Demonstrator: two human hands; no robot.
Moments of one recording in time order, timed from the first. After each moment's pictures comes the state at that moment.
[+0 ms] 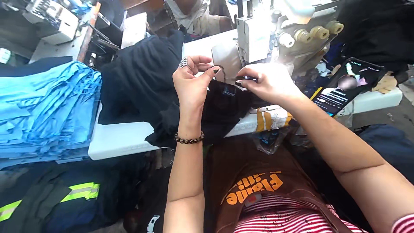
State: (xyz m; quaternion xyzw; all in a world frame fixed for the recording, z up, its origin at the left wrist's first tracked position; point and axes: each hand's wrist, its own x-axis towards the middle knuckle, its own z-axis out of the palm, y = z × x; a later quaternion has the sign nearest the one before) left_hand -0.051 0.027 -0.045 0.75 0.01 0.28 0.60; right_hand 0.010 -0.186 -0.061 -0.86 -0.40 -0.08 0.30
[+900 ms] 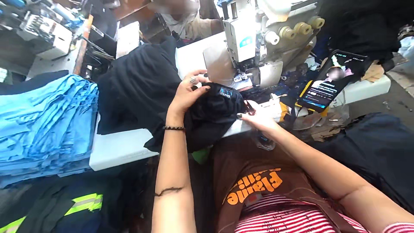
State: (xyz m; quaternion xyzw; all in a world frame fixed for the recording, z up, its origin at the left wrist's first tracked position) left_hand -0.022 0.102 -0.107 0.85 -0.20 0.08 0.47; right_hand -0.070 -0.194 -0.169 -0.72 -0.05 0.22 0.65
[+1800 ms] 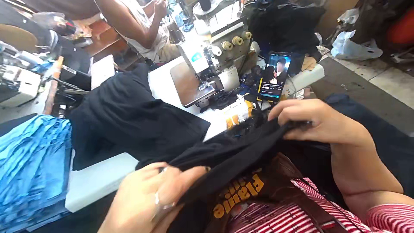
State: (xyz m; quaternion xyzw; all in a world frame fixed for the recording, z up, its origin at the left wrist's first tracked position) left_hand -0.235 0.007 0.033 0.87 -0.40 0.10 0.27; right_hand -0.140 -0.377 -0.038 -0.76 -0.46 -0.06 0.45
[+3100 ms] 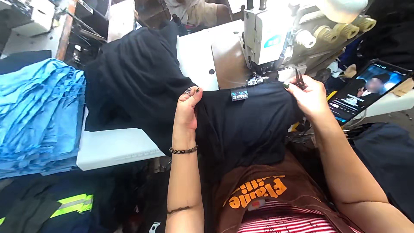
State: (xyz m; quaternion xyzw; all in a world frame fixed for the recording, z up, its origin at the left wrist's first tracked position) left_hand -0.077 0.069 -0.112 0.66 0.11 0.09 0.74; right_hand 0.011 -0.254 -0.138 -0.85 -0.09 -0.03 0.51
